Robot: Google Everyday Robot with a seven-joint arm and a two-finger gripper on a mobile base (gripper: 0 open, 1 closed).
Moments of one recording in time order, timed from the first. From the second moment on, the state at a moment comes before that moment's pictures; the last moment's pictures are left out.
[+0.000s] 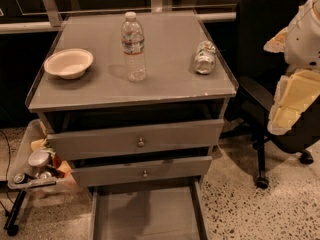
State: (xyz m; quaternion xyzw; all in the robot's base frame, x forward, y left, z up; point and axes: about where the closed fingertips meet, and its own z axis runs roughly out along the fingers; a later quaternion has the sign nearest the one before) arm 0.438 -0.217 0.976 -0.60 0.78 -0.03 0.16
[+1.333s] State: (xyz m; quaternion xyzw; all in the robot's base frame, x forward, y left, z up) arm 0.507 -0.214 0.998 -0.51 0.81 -0.01 0.28
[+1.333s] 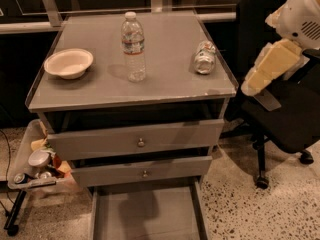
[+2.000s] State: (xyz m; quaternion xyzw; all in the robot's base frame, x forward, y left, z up) arm 0.536 -0.211 1.002 -0.49 0.82 0.00 0.30
